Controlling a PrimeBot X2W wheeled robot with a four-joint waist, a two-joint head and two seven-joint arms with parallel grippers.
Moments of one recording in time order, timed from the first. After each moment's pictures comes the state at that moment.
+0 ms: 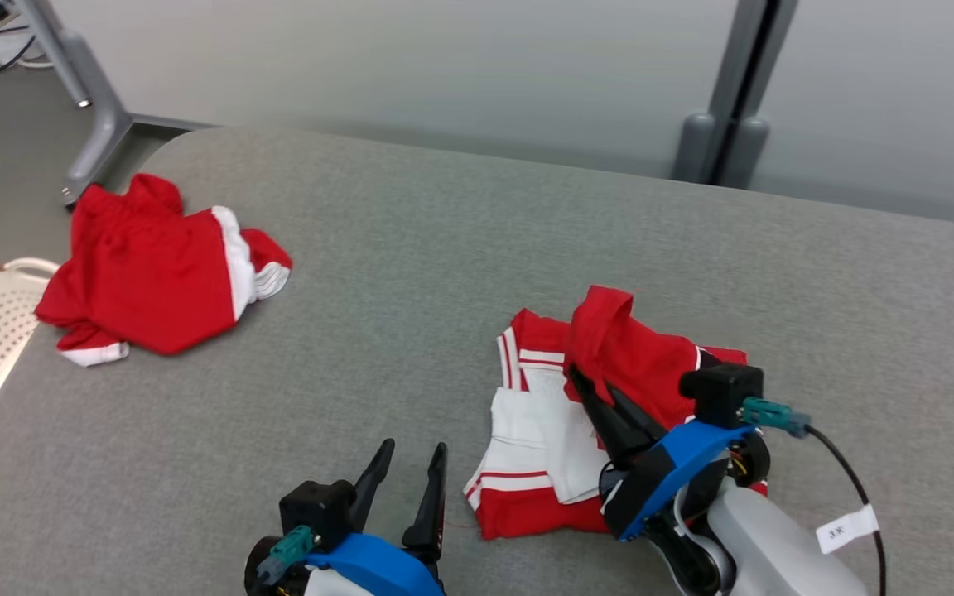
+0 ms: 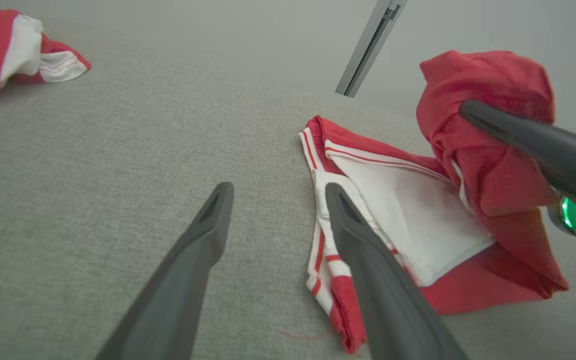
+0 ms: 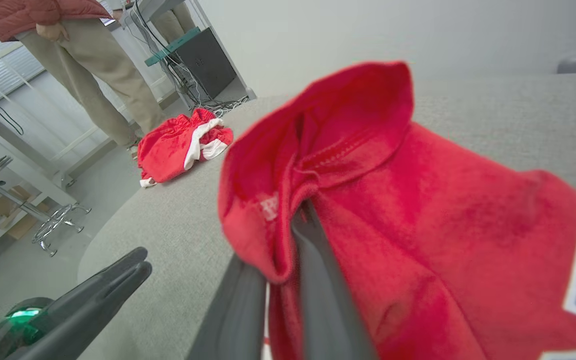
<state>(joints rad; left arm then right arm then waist) -0.17 0.05 -0.49 0.53 -0.52 -0.07 -0.26 -0.44 -0.12 0.56 0.58 0.72 0.13 -0.18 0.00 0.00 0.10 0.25</state>
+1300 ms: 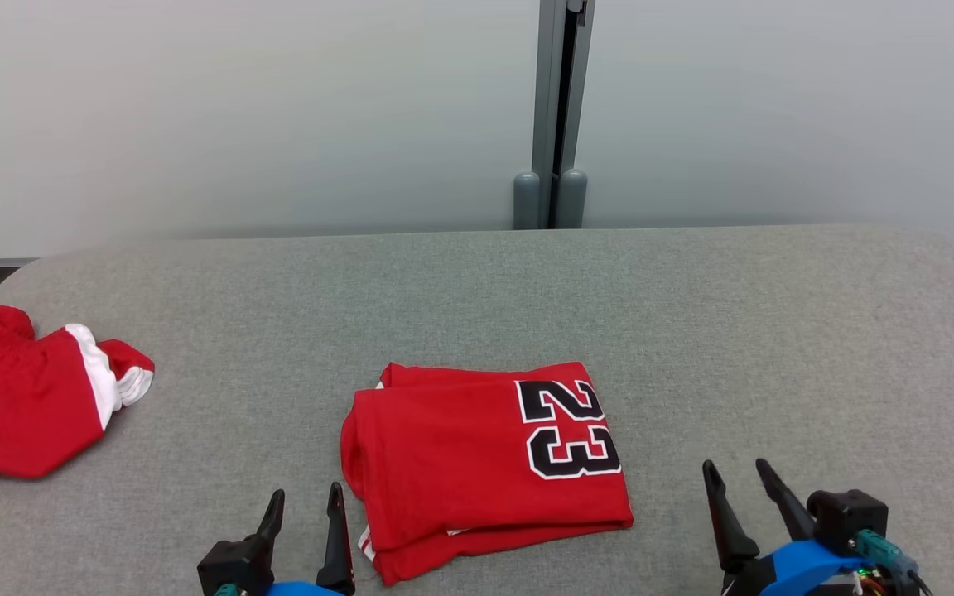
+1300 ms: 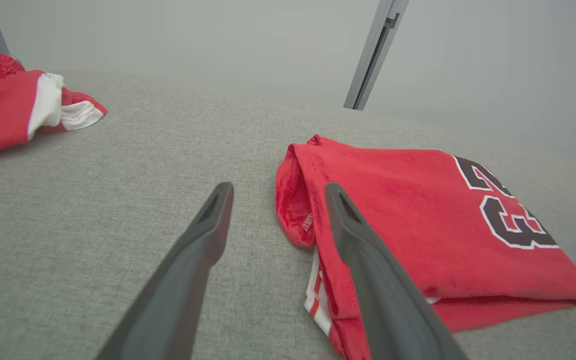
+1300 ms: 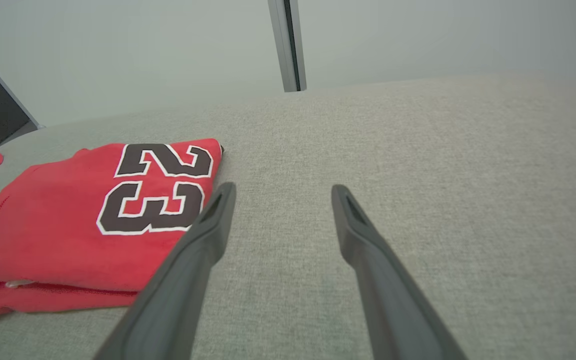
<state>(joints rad) -0.02 0.05 -0.25 0.47 -0.34 0.05 -0.26 -0.14 -0.06 0.06 0.58 0.22 0.13 -0.26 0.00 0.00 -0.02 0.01</state>
